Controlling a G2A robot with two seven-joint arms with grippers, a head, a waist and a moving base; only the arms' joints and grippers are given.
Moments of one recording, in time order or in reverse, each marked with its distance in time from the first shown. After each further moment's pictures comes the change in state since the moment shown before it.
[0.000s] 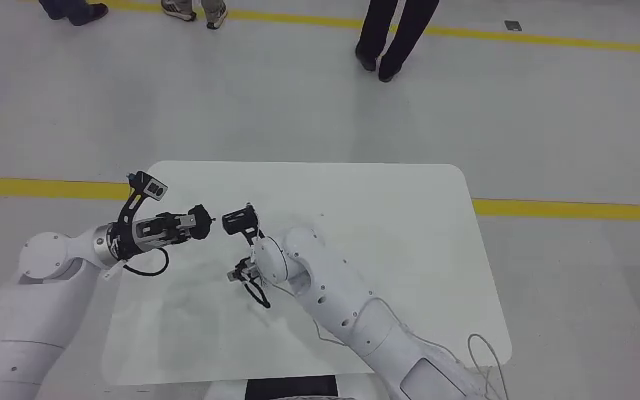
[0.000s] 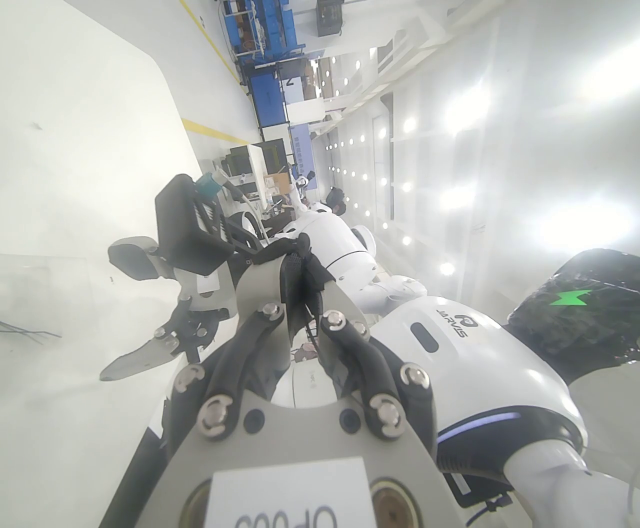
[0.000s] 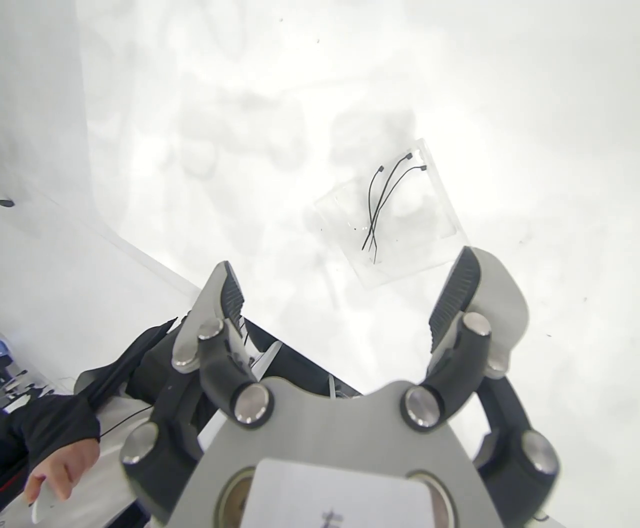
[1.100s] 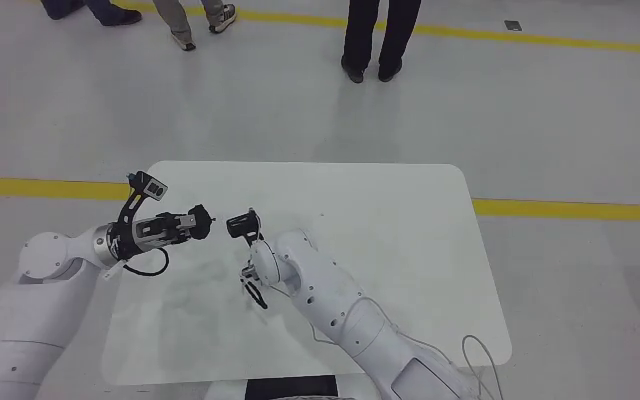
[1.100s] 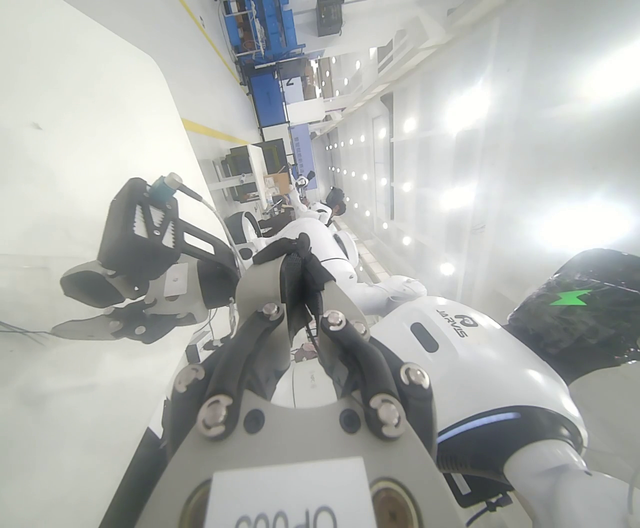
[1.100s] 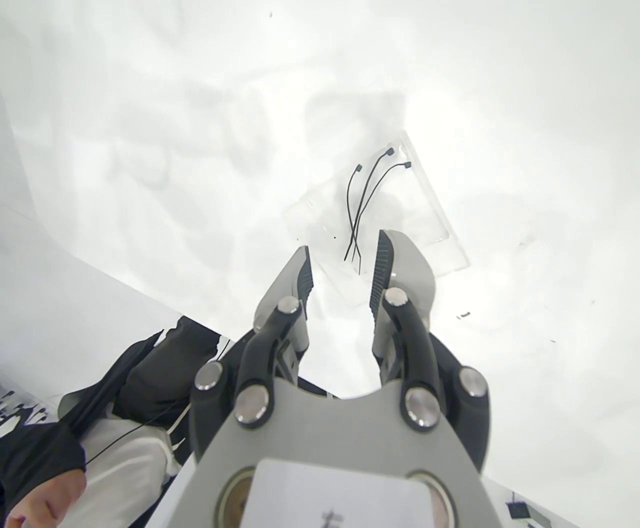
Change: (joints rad) left arm 0.000 0.000 0.000 0.000 0.000 0.000 0.000; right arm 0.002 -0.046 0.009 0.127 -0.067 0.013 -0.018
